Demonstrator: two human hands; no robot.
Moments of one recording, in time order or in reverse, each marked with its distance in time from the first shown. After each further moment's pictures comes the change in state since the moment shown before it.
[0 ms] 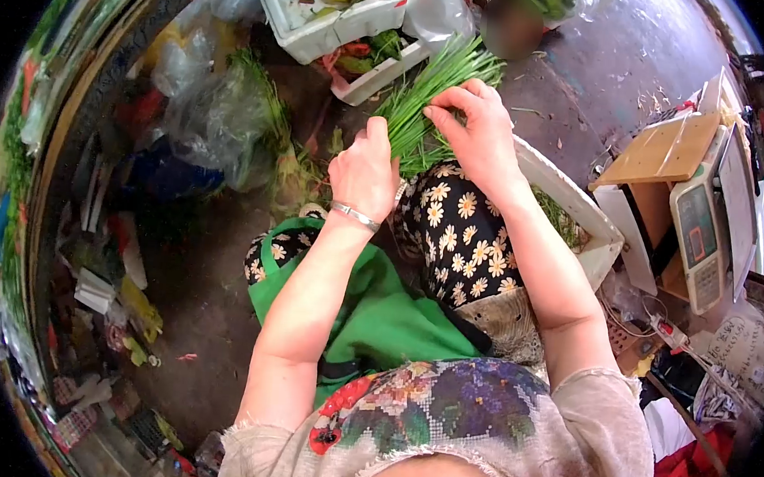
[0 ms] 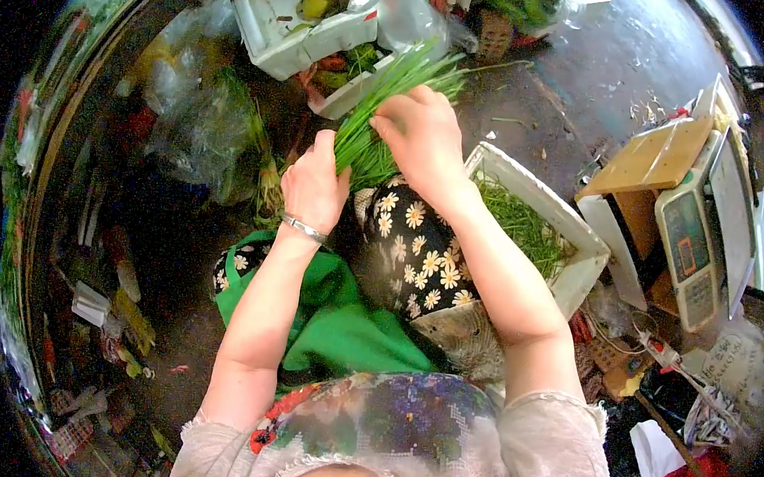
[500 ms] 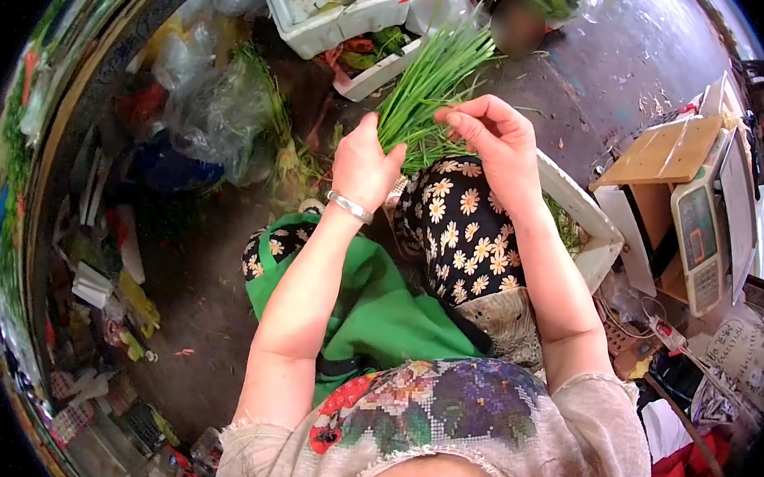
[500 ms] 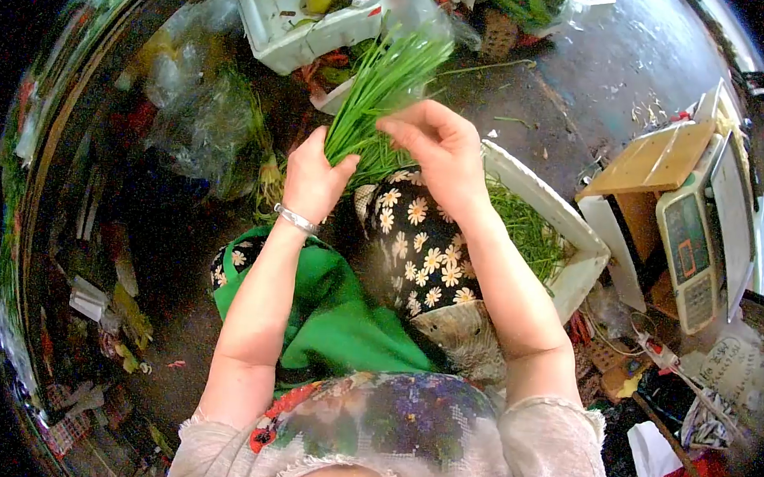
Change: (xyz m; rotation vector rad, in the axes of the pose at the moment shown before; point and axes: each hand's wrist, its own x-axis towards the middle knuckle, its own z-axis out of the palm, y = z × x) left_hand 0.007 -0.006 0.002 -0.299 -0.010 -0.147; right_hand -0.021 0.000 -0.013 0.849 -0.119 0.292
